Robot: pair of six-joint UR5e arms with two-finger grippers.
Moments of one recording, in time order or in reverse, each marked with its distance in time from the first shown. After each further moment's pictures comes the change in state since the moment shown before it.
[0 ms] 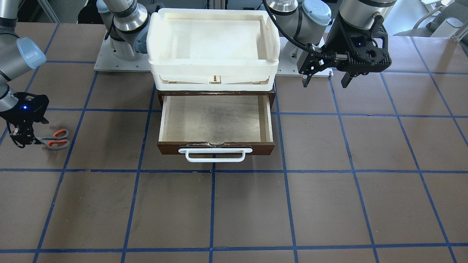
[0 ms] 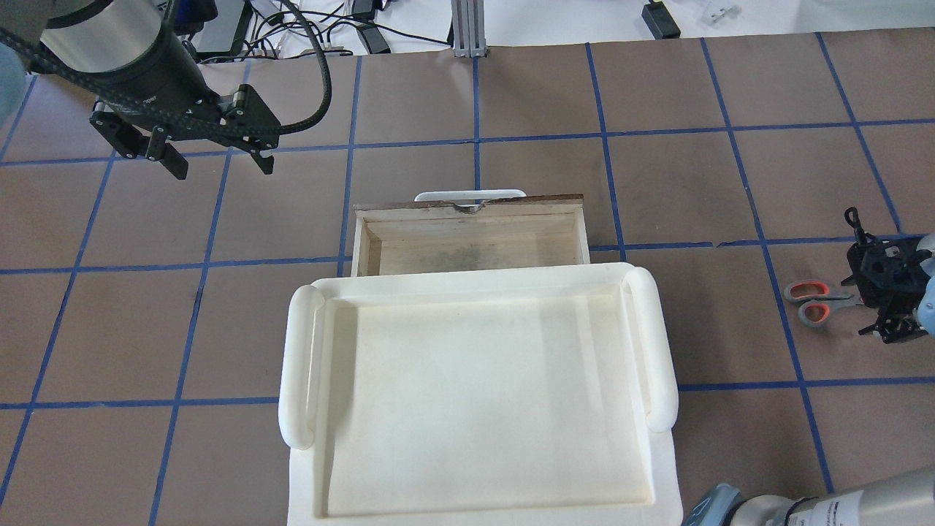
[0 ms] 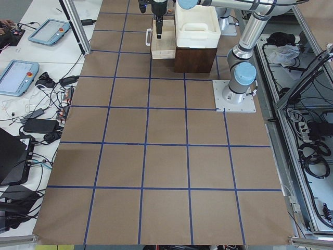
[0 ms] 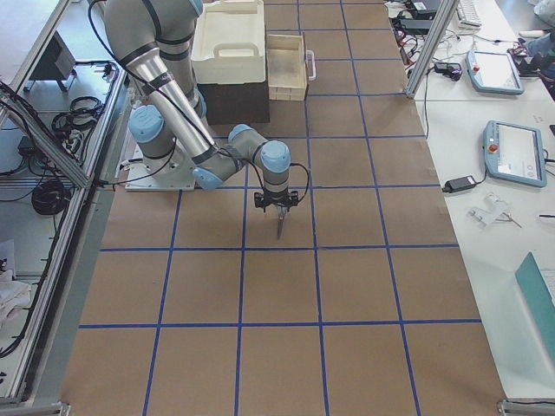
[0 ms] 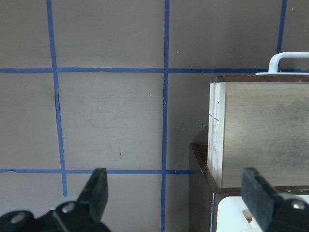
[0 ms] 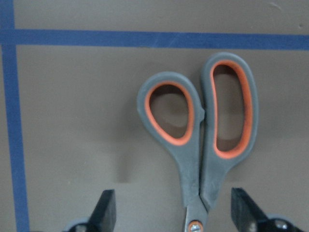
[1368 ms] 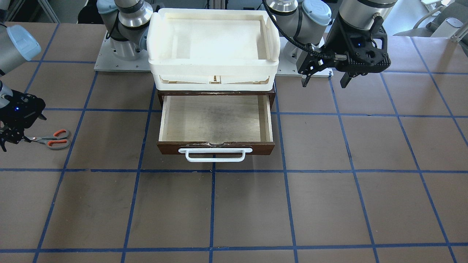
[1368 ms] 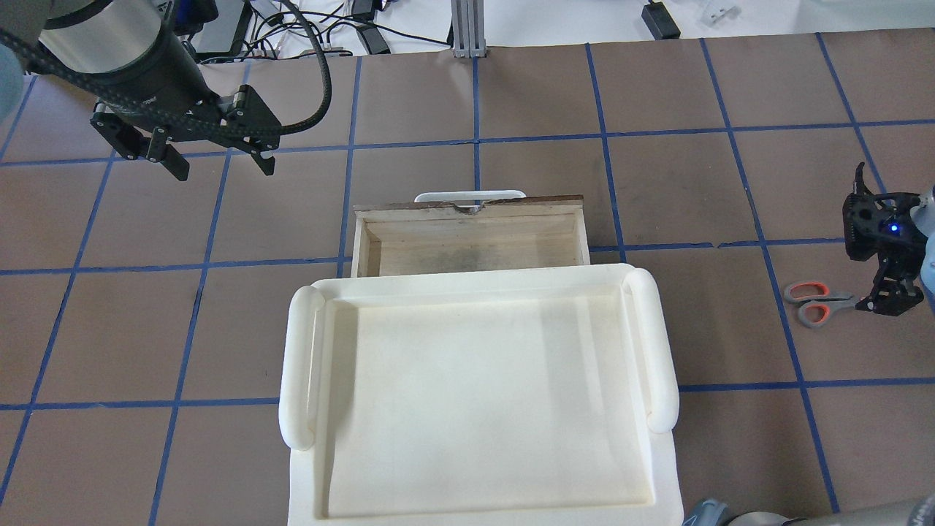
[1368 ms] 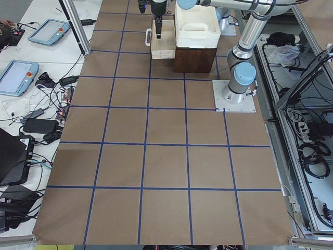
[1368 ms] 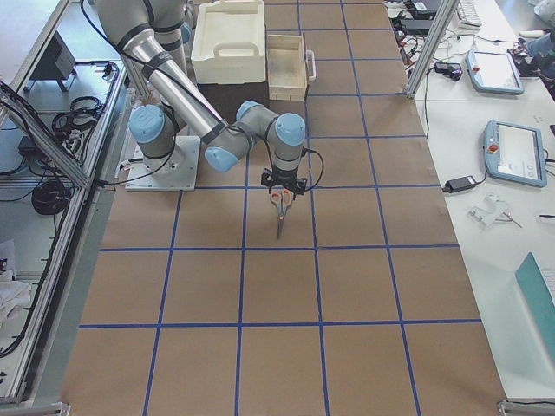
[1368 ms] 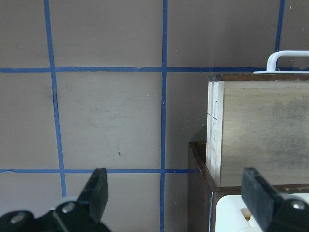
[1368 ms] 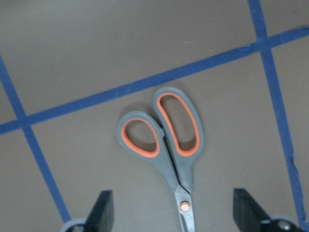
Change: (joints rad) left arm 0.000 -0.003 0.004 -0.005 -0.009 0.003; right arm 0.110 -0.049 -0.106 0.155 -0.101 0.322
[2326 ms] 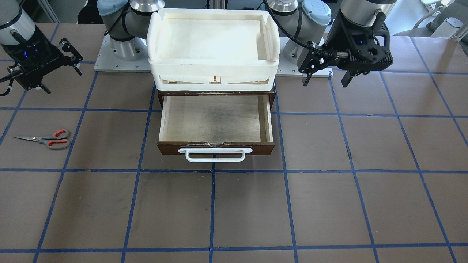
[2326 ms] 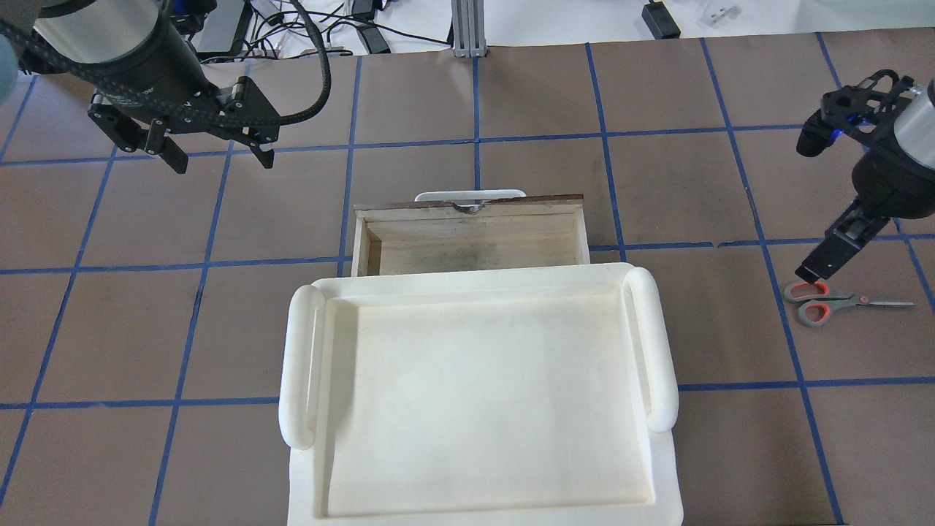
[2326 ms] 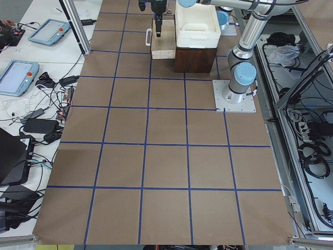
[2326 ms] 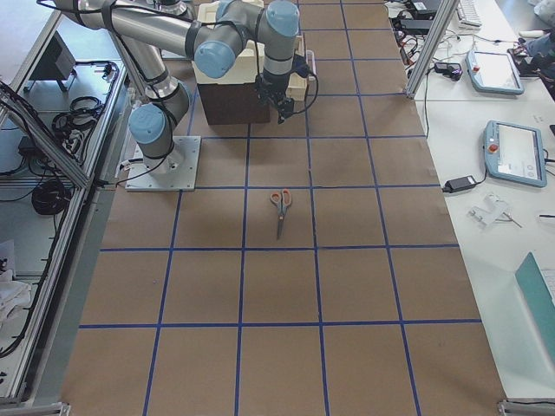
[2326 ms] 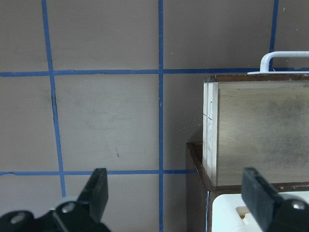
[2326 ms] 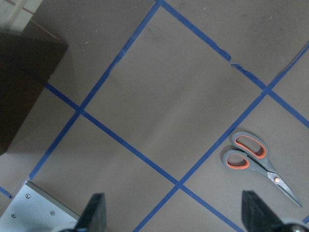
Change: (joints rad) left arm -0.001 -0.005 0.019 -0.007 0.001 0.000; right arm 0.248 -0.368 -0.186 0.663 0.052 0.904
